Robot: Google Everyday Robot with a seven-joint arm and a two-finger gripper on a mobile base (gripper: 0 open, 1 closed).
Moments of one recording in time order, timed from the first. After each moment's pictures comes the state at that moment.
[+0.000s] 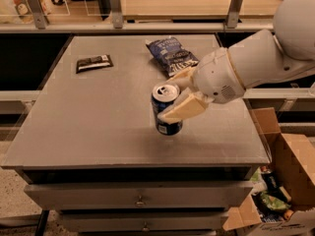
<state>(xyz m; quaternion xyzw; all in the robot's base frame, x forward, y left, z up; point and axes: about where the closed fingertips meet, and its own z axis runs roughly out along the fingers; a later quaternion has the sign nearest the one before) 0.464 -0.029 0.911 -0.63 0.64 0.27 0.35</state>
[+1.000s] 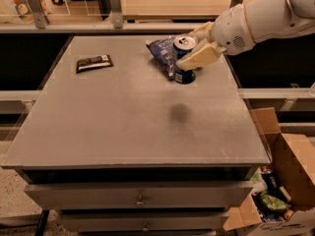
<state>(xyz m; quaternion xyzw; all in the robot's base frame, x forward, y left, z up) 0.599 -0.082 0.949 -0.60 0.65 0.22 0.42</state>
